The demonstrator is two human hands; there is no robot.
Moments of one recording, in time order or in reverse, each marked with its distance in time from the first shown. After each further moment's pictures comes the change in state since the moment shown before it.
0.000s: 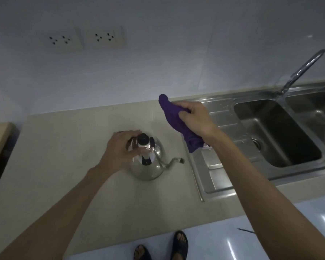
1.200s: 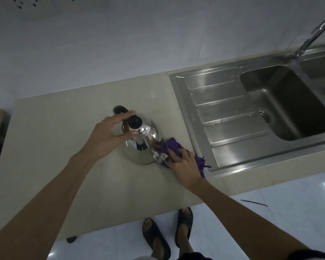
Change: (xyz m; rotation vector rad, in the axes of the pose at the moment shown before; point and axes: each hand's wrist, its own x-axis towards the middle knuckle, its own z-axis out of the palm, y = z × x) left_hand -0.008 -0.004 -0.008 -0.125 -0.105 -0.152; right_hand -0.101 0.202 0.100 -0.998 -0.220 -0.304
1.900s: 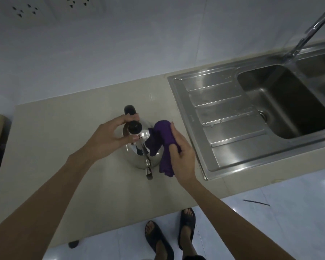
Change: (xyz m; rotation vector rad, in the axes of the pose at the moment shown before) left_hand 0.002 0.006 -0.008 -0.054 -0.166 0.045; right_hand 0.019 -0.040 -0.059 1.146 0.577 0.354
